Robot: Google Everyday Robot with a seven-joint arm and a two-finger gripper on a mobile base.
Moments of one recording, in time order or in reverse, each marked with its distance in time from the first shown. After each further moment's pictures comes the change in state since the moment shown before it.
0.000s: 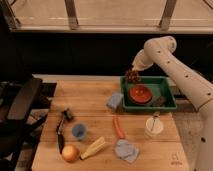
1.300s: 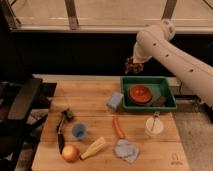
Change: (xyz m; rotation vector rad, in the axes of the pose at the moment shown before) arm -0.029 -0.010 -0.073 0.062 0.146 -0.104
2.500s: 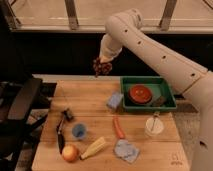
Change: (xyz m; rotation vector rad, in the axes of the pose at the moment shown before) arm -0.171 -0.005 -0.046 -0.100 -0.236 -0.111
